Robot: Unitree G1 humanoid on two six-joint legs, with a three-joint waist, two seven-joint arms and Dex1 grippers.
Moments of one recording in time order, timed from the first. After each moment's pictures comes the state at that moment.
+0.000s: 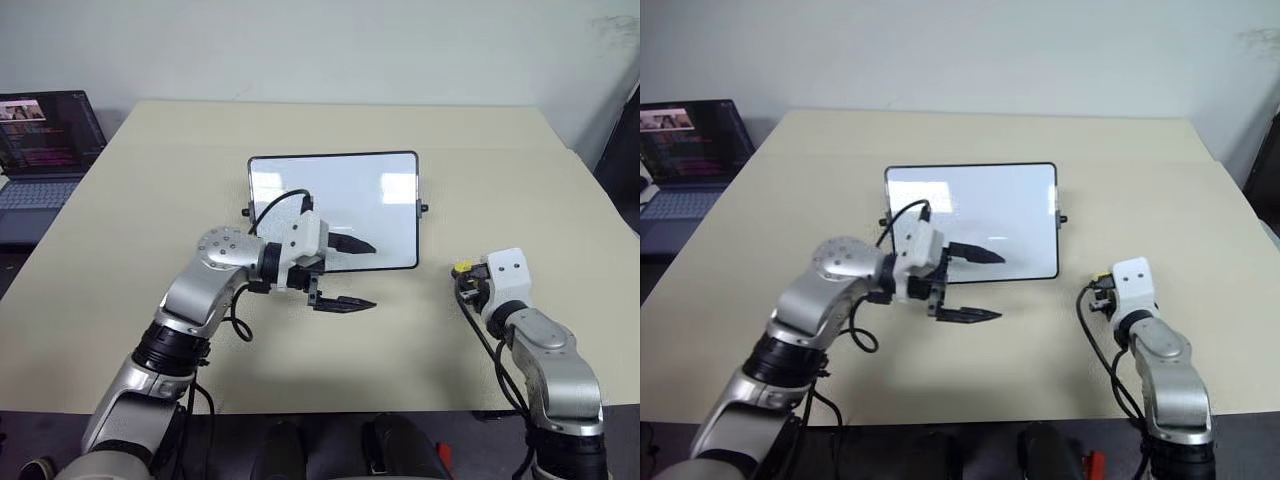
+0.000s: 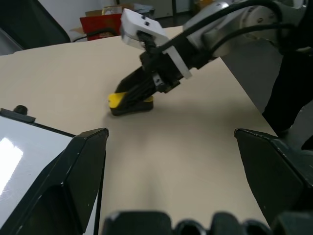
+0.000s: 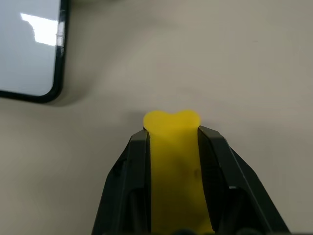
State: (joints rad) left arm -0.61 0.52 -0.27 -0.07 -0.35 0.25 -1.25; right arm -0.14 -0.24 -0.16 -0.39 -0.02 0.80 0.28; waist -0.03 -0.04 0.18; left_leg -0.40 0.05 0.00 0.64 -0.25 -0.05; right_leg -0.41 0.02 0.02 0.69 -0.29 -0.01
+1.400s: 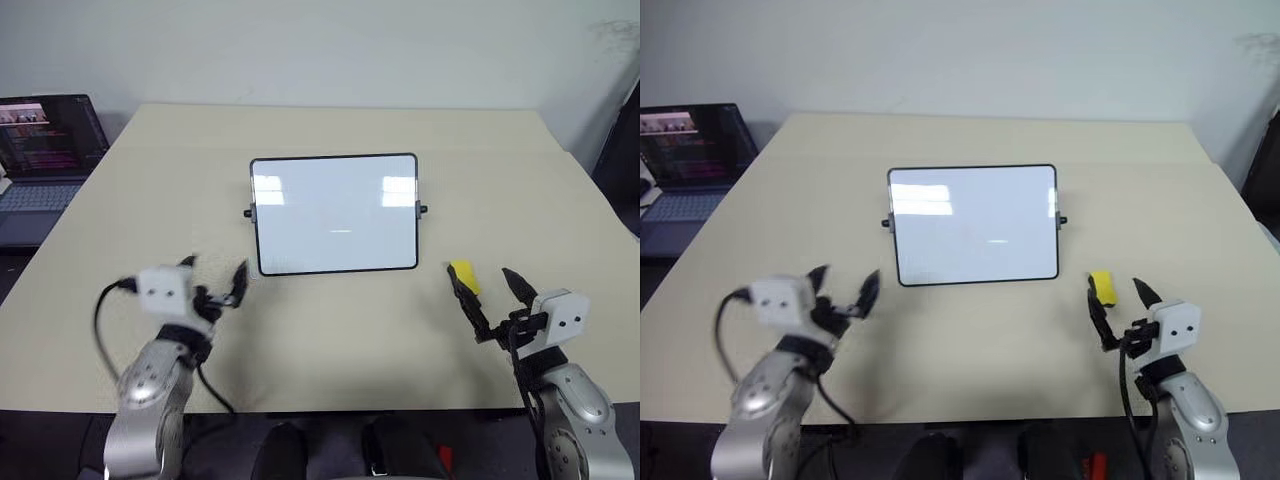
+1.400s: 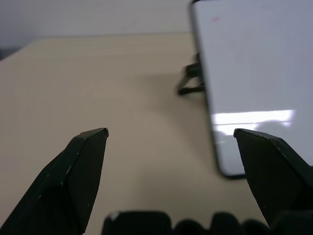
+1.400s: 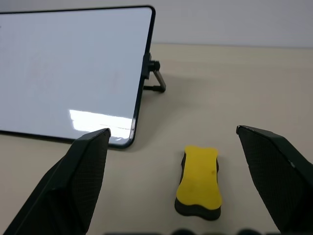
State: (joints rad) left arm 0.20 0.19 0.29 -0.54 -0.14 0.32 -0.12; right arm 0.21 -0.25 -0.21 -0.41 0.30 0.14 0.44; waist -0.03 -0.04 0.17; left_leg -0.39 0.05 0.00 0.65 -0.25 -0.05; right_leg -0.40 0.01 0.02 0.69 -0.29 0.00
